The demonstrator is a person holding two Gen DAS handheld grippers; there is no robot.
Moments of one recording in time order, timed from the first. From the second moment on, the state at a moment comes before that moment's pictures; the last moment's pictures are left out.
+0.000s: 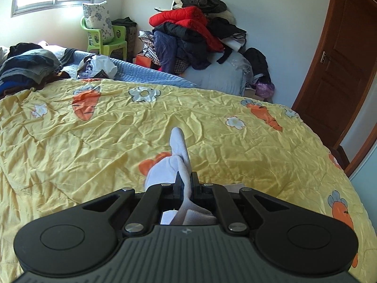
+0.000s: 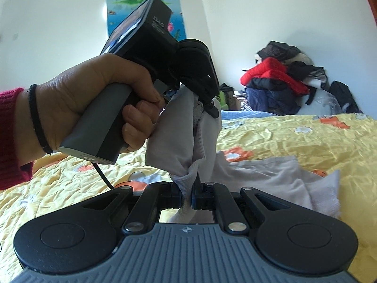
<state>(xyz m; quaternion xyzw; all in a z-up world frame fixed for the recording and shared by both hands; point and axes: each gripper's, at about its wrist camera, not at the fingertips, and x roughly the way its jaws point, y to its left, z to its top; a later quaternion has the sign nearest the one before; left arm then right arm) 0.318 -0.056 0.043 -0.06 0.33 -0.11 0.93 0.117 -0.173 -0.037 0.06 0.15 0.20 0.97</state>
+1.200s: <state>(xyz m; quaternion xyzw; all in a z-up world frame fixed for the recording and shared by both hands) 0.348 -0.172 -0.016 -0.04 0.43 -0.14 0.89 0.144 -0.277 -0.100 0.30 0.24 0.16 0.91</state>
